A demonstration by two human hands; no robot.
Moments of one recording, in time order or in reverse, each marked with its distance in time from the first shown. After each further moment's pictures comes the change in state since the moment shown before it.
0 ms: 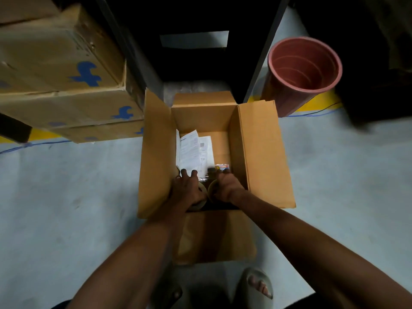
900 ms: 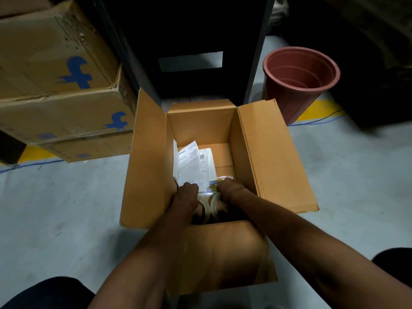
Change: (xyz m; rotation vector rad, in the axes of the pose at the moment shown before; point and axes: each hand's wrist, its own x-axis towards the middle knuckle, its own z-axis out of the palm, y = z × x) left_hand 0.090 -0.029 0.073 0.095 0.092 0.135; right_hand 0.096 0.031 0.053 -0.382 -0.002 -0.106
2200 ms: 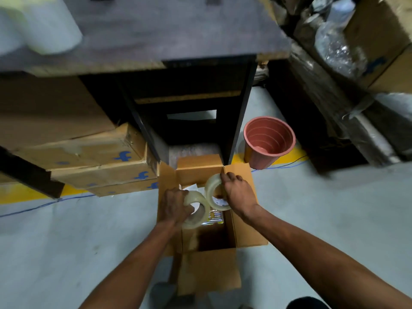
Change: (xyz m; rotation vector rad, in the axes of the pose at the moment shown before) left_hand -0.149 0.042 -0.243 -0.333 0.403 -0.023; right_hand -0.200 0.015 -0.234 0.002 0.538 0.025
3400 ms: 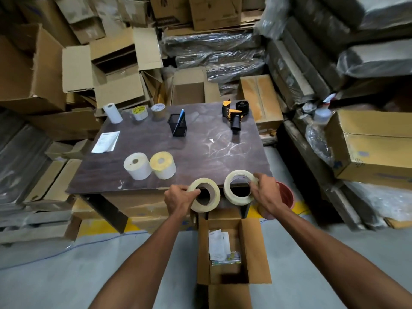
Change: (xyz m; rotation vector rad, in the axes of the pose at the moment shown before) left_hand -0.060 0.184 -0.452 -0.469 0.362 -0.469; right_hand -0.045 -0.044 -0.468 0.553 0.291 0.195
